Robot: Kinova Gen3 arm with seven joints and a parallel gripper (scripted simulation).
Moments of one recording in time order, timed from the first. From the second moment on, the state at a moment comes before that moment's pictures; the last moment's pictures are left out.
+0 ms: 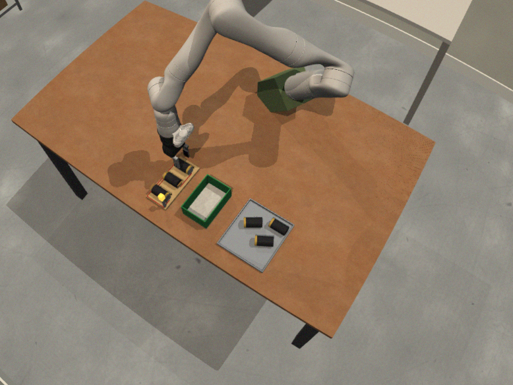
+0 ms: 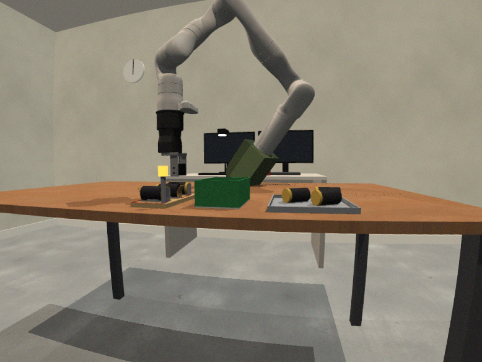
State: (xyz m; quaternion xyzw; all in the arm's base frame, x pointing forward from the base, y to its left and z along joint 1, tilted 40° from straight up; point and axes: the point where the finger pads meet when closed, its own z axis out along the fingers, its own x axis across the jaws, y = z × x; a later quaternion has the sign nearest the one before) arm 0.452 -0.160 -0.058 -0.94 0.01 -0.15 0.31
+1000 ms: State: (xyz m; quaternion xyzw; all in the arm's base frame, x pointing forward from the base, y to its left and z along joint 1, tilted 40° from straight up) arm 0.456 -0.158 -0.065 -0.94 0.02 -0.15 0.30
